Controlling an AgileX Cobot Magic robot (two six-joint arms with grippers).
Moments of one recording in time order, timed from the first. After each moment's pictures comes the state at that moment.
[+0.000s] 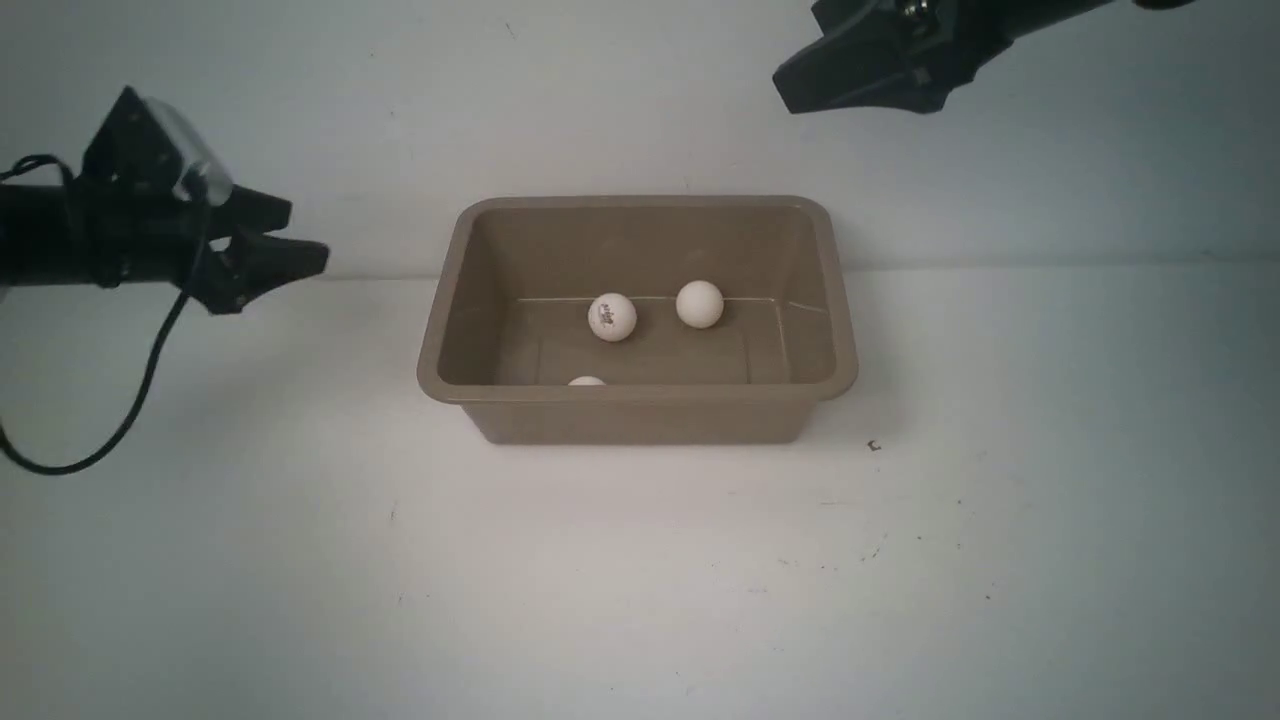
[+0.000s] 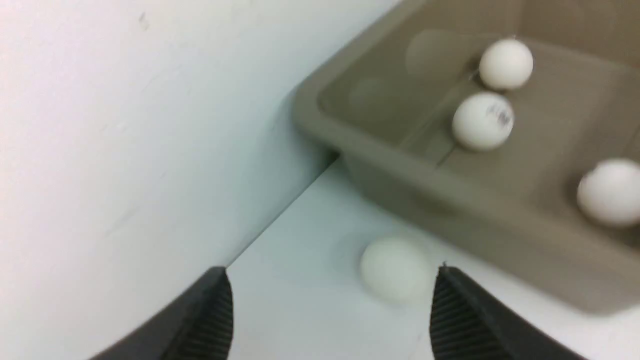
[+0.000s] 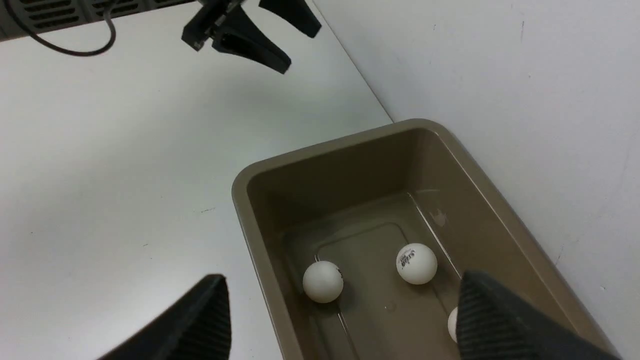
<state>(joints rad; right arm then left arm) 0.18 1.81 -1.88 0.88 1.23 -1.17 0.37 2.15 -1.56 -1.35 1.03 2.05</state>
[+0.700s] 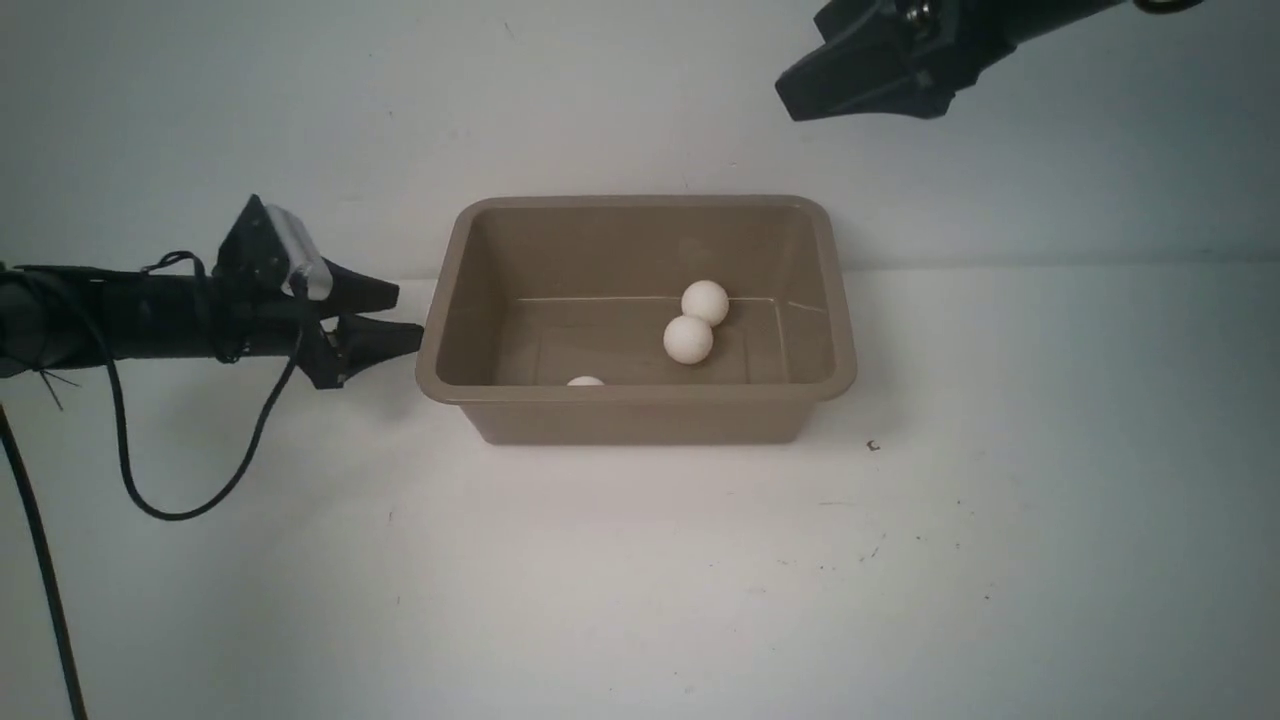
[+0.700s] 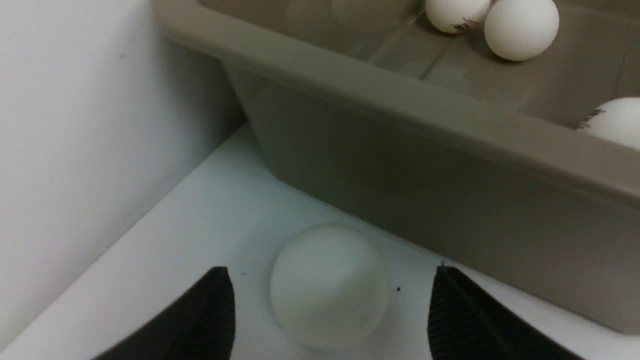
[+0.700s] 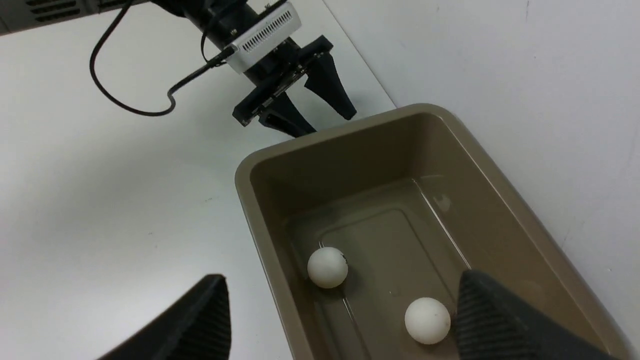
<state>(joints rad) 0.18 1.81 -1.88 0.86 1.25 -1.15 0.23 2.44 -1.72 -1.39 1.06 2.11</state>
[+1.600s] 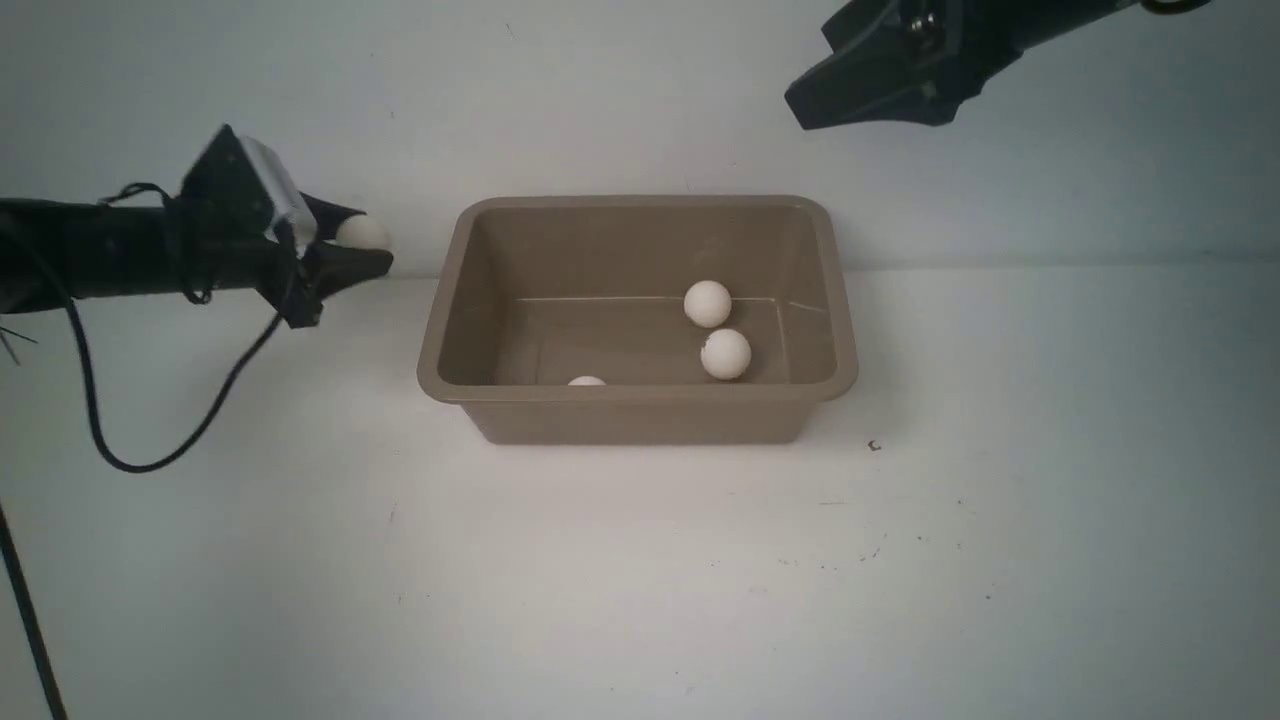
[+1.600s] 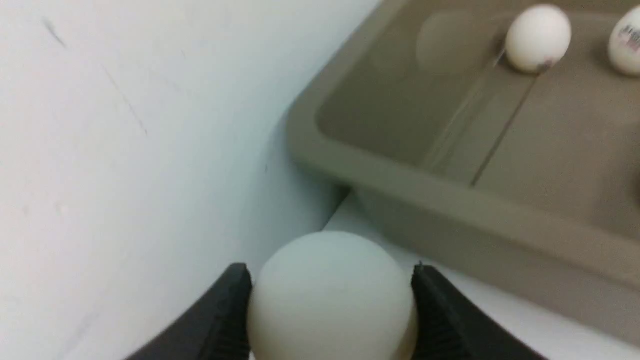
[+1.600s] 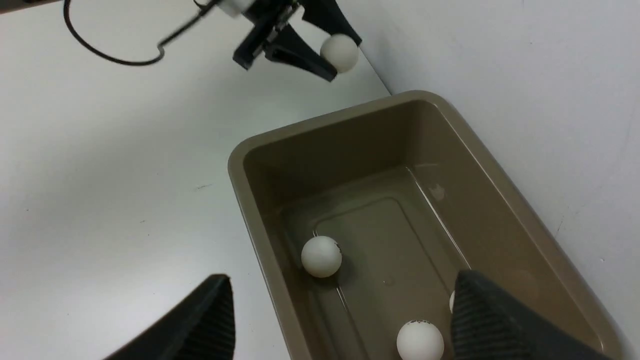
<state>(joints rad) 0.18 1.81 -1.88 0.84 1.25 -1.15 0.27 2.31 -1.72 -1.43 1.05 2.18</state>
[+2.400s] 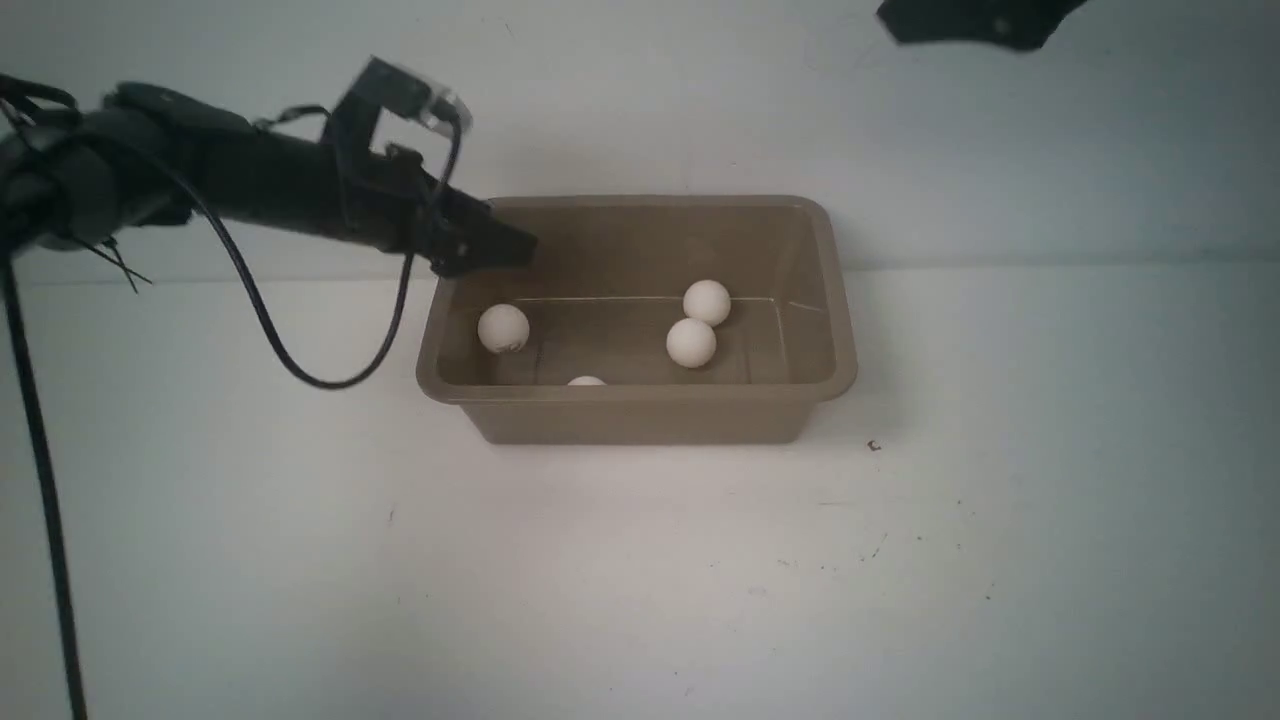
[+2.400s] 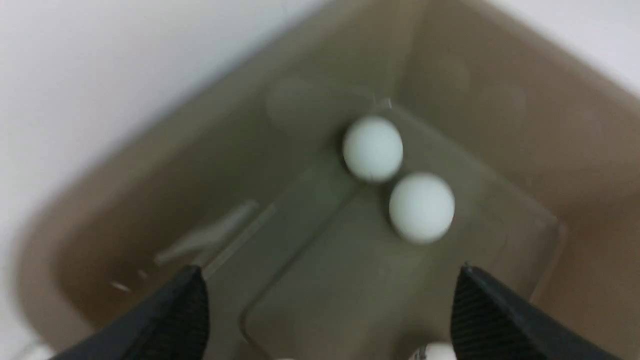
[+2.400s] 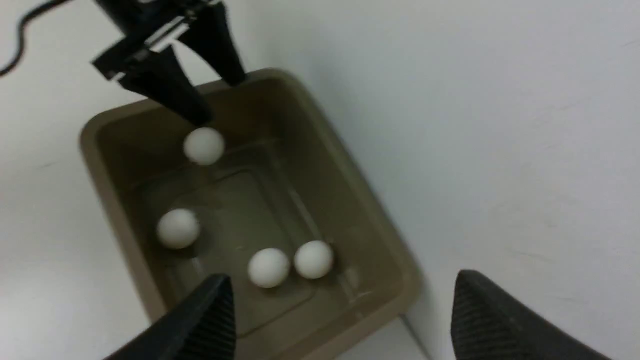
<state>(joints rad) 0.18 1.61 -1.88 0.53 1.09 -1.00 0.04 2.15 -1.77 -1.14 0.94 1.37</state>
